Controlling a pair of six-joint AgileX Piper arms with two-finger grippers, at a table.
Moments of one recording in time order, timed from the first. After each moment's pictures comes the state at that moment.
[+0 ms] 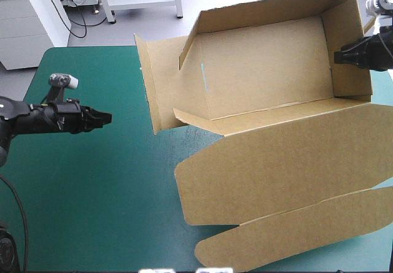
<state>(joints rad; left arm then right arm) 0.28 1.43 -1.12 -0.92 1.14 0.90 -0.29 1.45 -1.85 0.54 1.25 -0.45</state>
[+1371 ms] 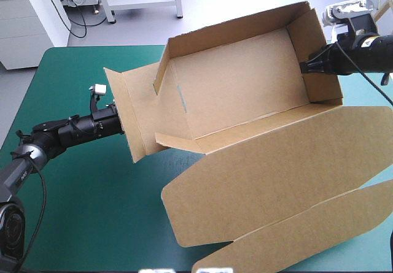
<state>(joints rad) 0.08 1.56 -0.89 -1.64 1.16 1.29 -0.05 1.47 -1.82 0.39 1.18 -0.39</state>
